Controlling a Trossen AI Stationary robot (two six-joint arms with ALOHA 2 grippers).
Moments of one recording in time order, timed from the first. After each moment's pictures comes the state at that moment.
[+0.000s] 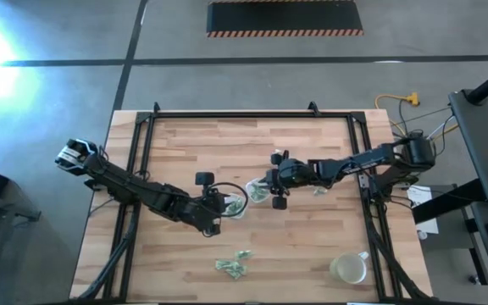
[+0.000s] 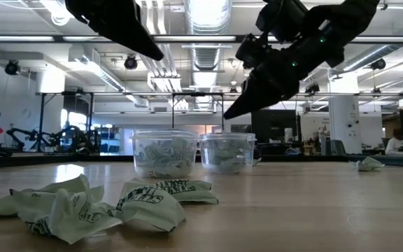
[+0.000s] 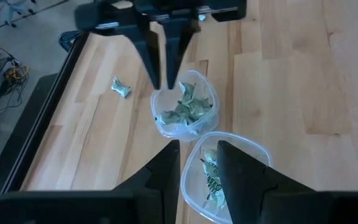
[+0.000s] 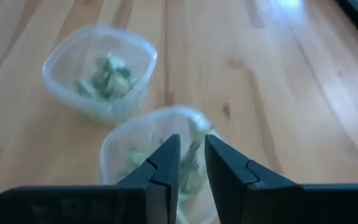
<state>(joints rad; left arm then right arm) -0.41 1.42 1.02 -0.39 -0.65 -0.15 -0.03 1.59 0.75 0.21 0.04 -0.07</state>
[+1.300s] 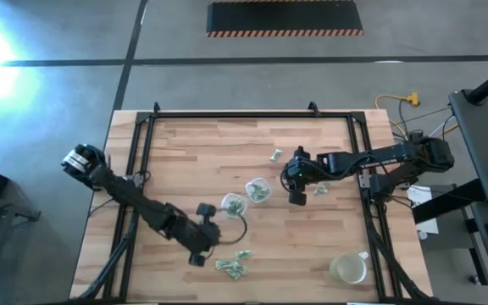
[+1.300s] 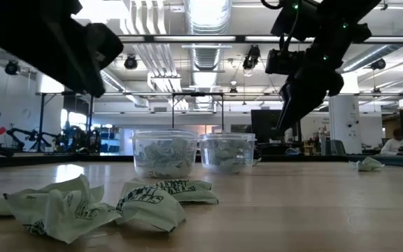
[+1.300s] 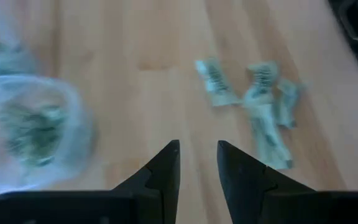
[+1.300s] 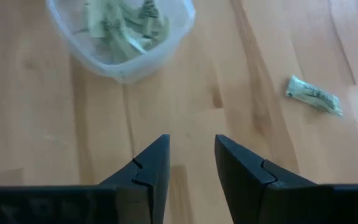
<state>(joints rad) -0.57 1.52 0.94 -0.30 -0.26 -0.31 -0.05 1.40 0.78 -0.39 0.13 0.09</state>
